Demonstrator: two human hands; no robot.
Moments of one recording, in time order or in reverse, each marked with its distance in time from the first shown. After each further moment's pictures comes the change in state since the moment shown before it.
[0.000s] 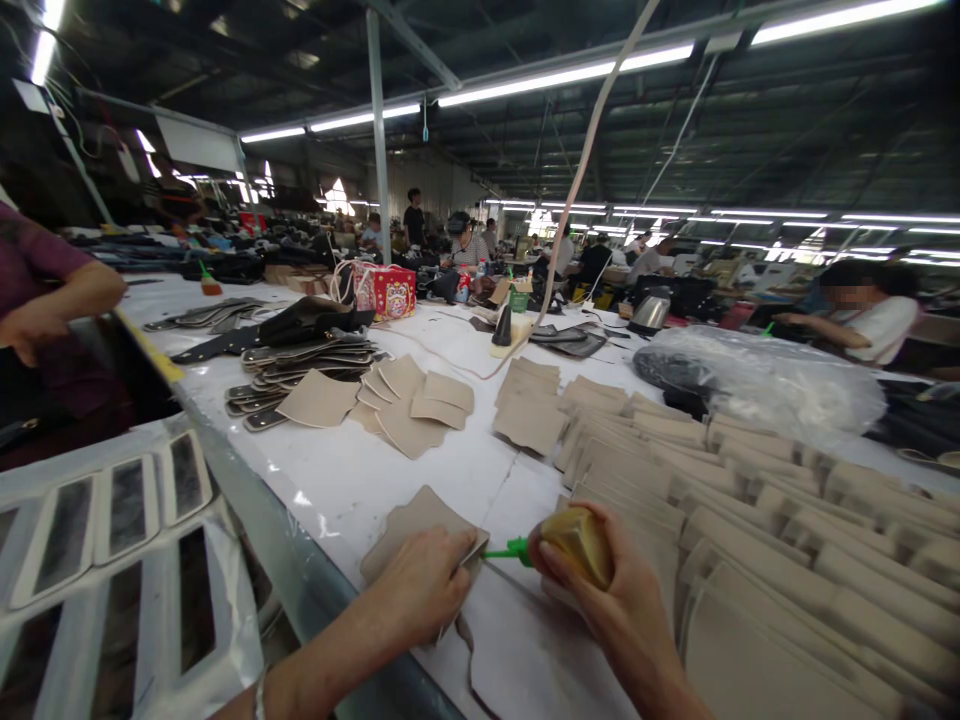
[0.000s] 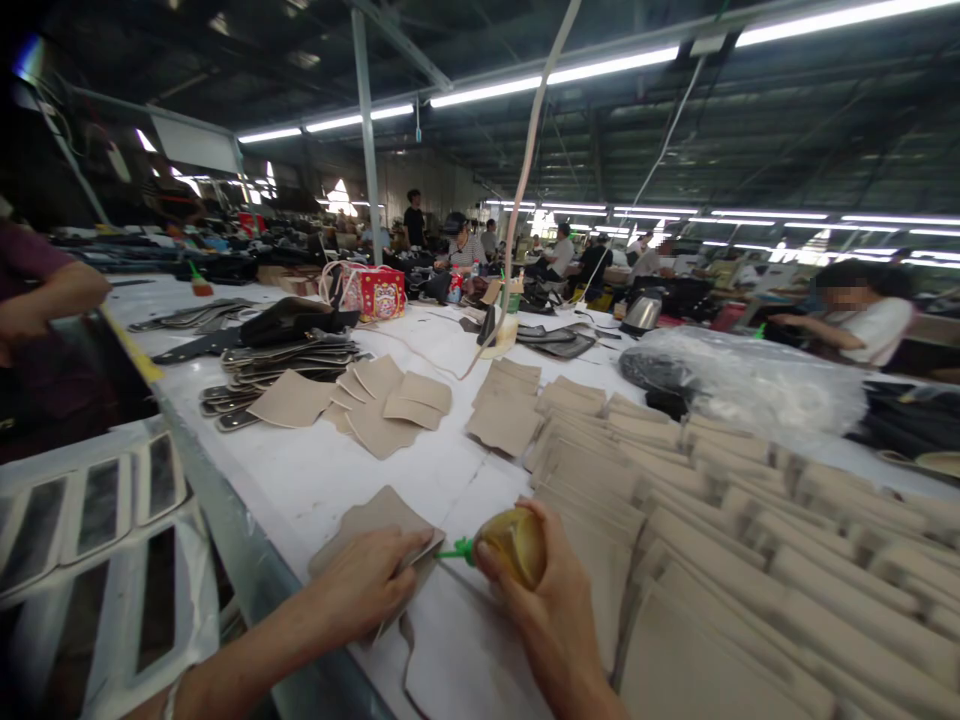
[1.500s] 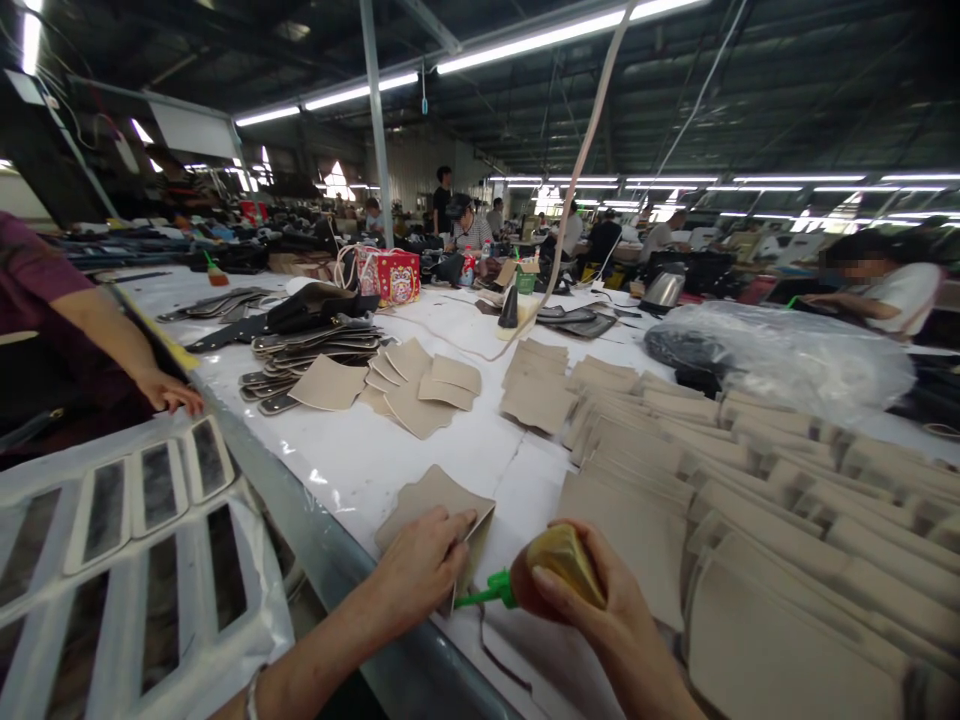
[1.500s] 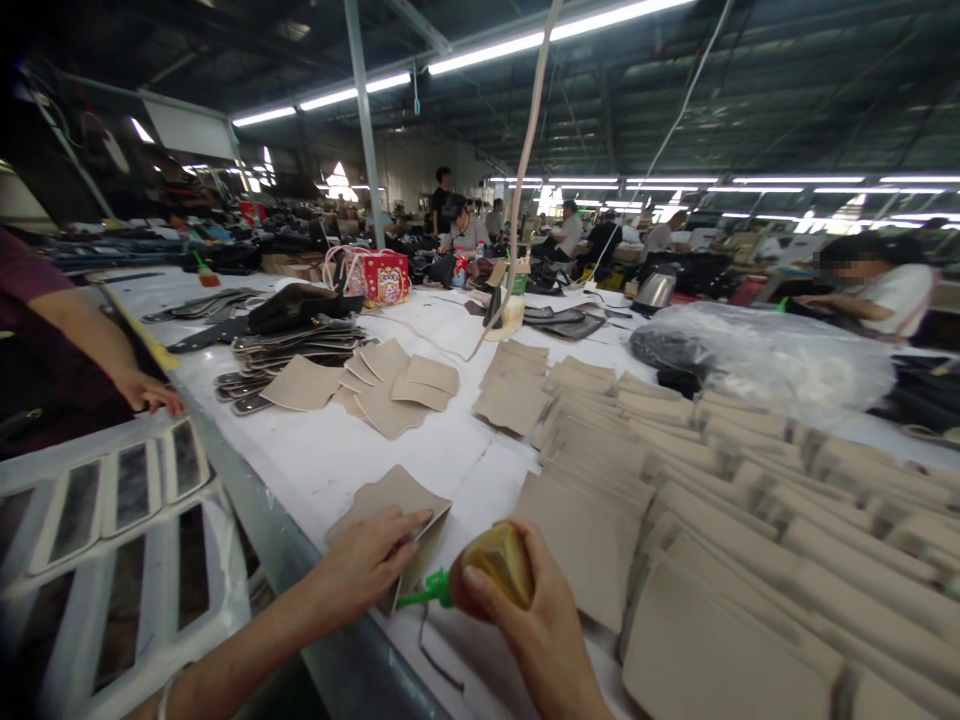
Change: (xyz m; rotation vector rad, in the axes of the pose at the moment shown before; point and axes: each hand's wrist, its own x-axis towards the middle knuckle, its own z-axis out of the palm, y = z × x) left_hand -0.017 -0.012 0.009 -0.130 0.029 -0.025; right_hand -0.030 0.003 0.006 0.314 -0.303 0.200
